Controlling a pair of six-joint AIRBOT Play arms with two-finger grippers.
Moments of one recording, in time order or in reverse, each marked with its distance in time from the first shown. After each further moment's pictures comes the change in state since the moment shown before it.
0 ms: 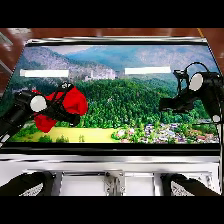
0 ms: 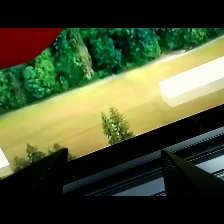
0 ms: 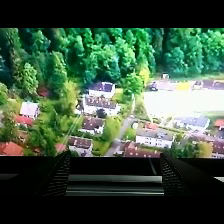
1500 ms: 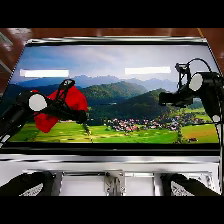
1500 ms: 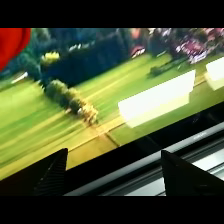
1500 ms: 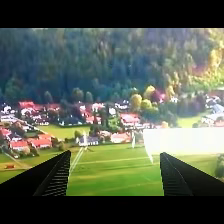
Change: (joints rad) left arm -0.001 0.000 -0.001 -0.163 0.115 0.000; right arm 0.000 0.000 0.000 -0.012 -0.158 -0.003
